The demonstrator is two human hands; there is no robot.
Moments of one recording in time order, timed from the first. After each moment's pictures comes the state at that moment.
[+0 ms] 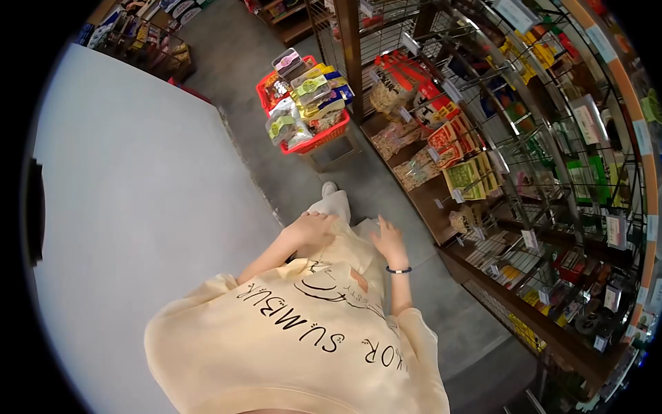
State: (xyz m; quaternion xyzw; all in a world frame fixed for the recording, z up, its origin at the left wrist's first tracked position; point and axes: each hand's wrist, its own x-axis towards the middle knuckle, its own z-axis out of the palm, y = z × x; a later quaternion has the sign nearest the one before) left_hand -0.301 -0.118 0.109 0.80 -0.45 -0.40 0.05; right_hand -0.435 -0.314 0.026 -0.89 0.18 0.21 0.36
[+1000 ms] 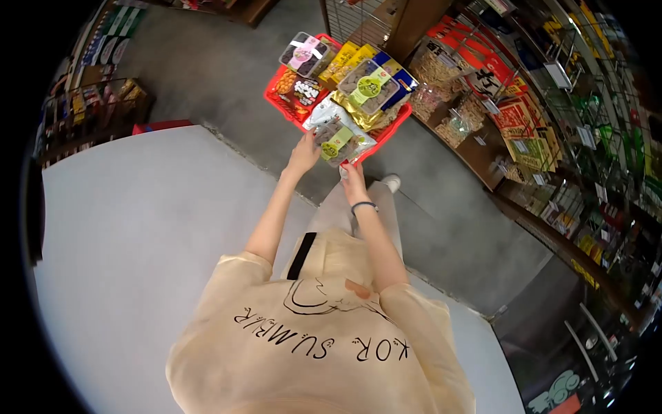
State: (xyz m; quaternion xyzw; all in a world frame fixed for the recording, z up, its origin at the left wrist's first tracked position) left_hand 0.076 0.008 -0.083 0.88 -0.28 -0.28 0.24; right_hand -0.077 -0.065 -0.088 -0.18 0.55 -0.03 0.81
